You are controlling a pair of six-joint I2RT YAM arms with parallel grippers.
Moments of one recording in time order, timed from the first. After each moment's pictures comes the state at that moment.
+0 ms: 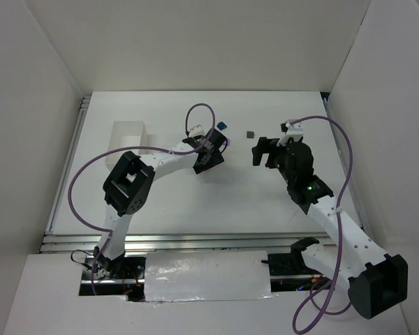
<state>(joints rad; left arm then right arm) -0.71 2.08 1.57 -0.55 -0.35 -1.11 0.35 0.93 0.70 -0.03 0.15 0.22</state>
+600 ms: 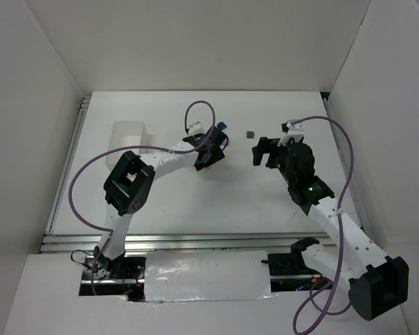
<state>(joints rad) -0.71 2.09 1.60 -0.52 -0.40 -1.13 0.35 0.91 0.70 -0.03 0.15 0.22</state>
